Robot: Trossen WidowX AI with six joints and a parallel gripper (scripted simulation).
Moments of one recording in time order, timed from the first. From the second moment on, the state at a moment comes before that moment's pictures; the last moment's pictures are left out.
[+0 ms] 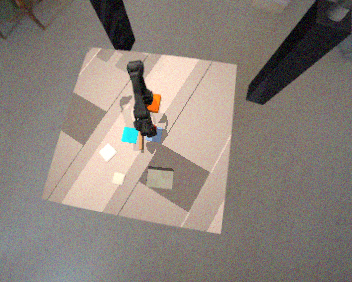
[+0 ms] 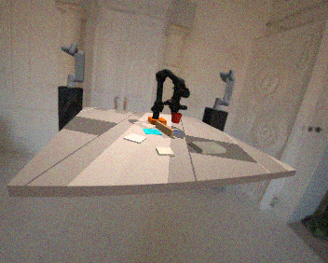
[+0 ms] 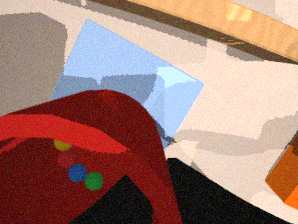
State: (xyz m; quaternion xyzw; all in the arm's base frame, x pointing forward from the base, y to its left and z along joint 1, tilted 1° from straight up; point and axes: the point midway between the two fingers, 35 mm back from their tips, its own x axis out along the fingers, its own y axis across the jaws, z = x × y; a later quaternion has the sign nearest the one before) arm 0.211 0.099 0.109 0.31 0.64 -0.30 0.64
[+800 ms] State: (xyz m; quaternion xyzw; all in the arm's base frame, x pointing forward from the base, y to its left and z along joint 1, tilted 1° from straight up) arm 0.211 0.099 0.112 0.31 0.63 -0.30 0.64
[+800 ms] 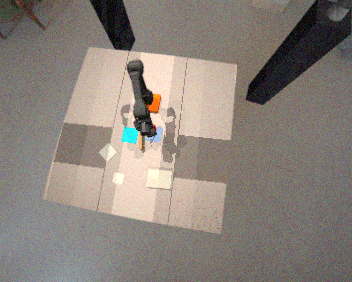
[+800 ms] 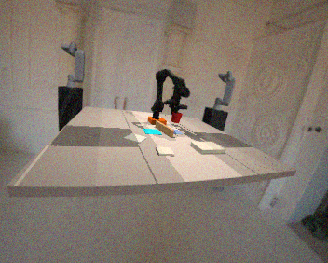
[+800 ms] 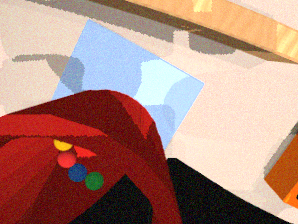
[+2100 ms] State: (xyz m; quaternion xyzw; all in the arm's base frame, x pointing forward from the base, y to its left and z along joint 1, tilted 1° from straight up) arm 0.231 0.046 0.114 0.31 0.63 -0.31 0.64
